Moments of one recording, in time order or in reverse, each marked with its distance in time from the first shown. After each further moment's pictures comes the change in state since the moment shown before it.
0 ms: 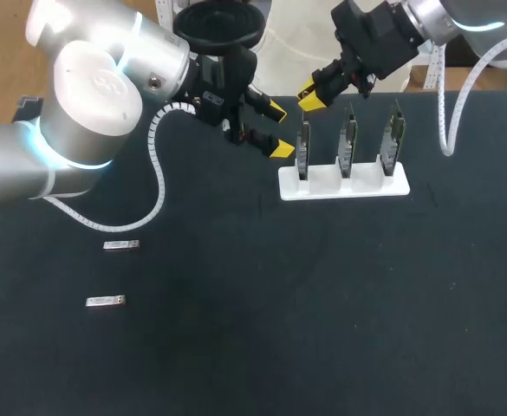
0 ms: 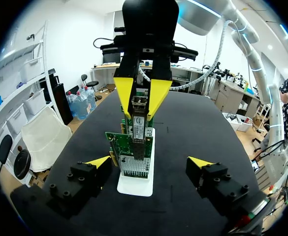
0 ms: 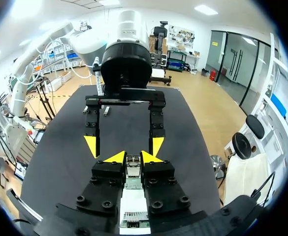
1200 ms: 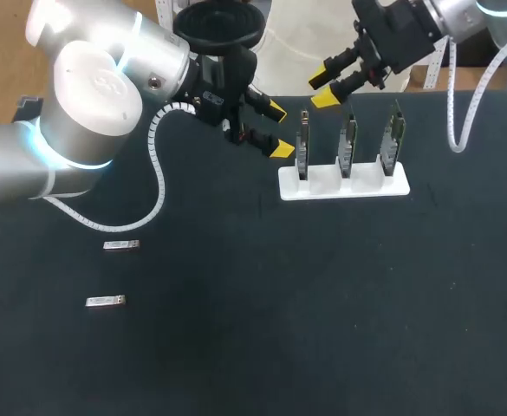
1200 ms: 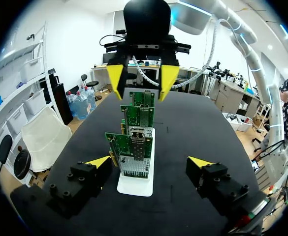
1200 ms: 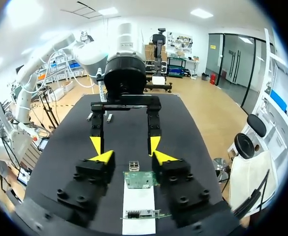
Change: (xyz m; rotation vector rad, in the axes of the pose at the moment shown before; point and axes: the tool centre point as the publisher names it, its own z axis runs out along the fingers) left arm 0.000 0.000 0.000 0.000 0.000 0.000; right arm 0.000 -0.001 -0.020 -0.026 -0.081 0.030
